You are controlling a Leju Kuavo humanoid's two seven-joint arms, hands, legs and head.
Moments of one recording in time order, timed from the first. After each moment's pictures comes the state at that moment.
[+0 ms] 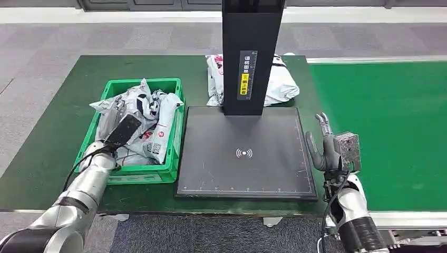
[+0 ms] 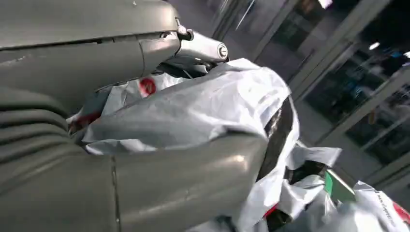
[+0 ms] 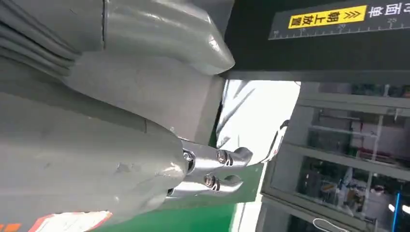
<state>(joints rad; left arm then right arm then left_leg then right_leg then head) -0.70 0.04 0.07 -0.54 -0.52 0.25 -0.56 -0.29 -0.13 0.07 -1.14 -0.10 -0.04 -0.59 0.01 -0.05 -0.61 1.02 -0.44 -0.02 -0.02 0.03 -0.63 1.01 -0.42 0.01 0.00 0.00</state>
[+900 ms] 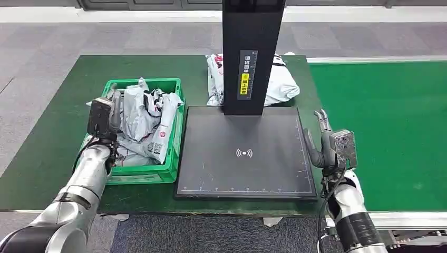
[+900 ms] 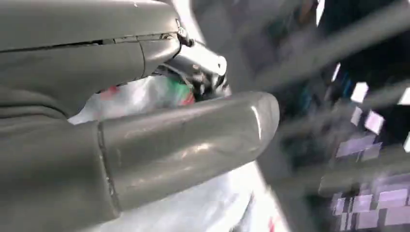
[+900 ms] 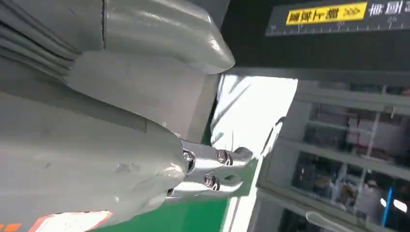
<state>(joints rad) -0.72 -0.01 0.08 -0.64 -0.17 0.20 -0.68 -0.31 -0.11 0.07 -1.11 -0.05 -0.07 -0.61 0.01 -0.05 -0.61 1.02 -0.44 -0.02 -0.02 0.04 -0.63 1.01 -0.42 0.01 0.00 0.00</state>
